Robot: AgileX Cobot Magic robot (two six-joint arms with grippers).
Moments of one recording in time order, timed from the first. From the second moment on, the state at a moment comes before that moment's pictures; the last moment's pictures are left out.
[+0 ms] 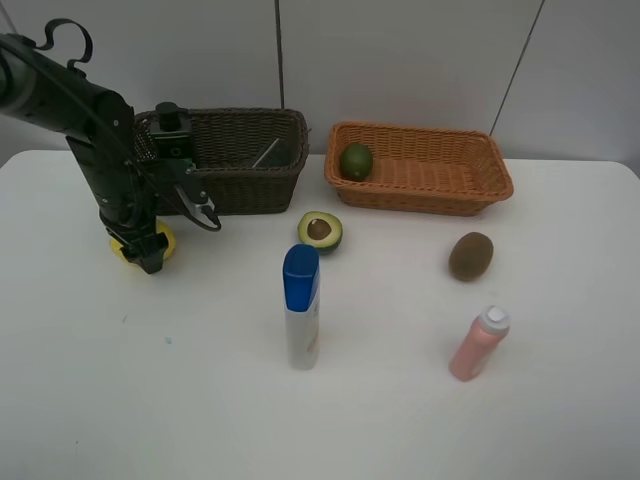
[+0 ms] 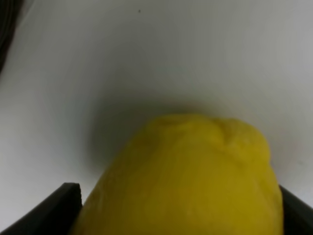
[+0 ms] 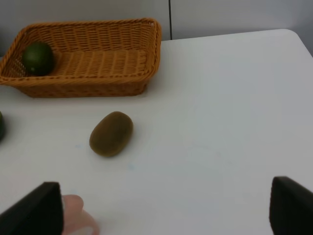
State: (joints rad) left arm -0.23 2.10 -1.20 0.20 0.60 0.59; right arm -0.01 0.00 -0.52 -0.05 1.07 0.06
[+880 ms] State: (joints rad) left arm -0.23 2.00 -1.28 -0.17 0.75 0.56; right arm -0.01 0.00 -0.52 -0.05 1.07 0.06
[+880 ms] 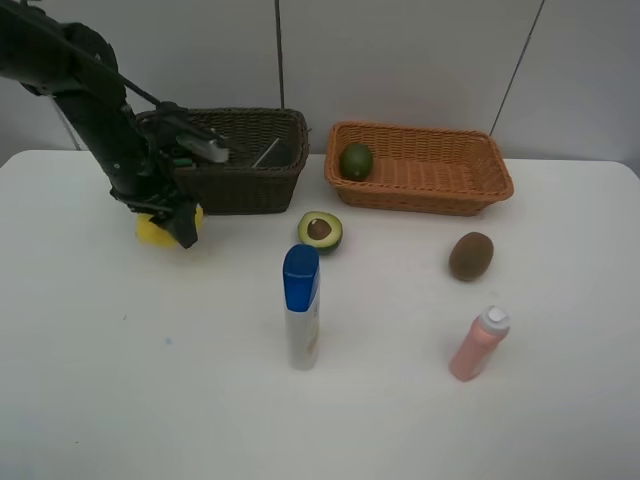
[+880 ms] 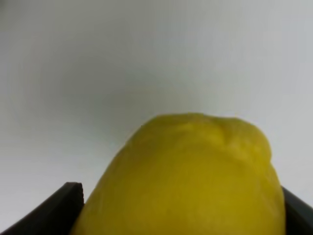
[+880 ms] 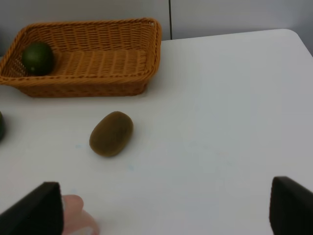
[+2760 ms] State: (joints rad) left arm -0.62 2.41 -2.13 -0.64 0.34 0.59; right arm -0.01 0.00 -0.52 -0.05 1.07 0.06
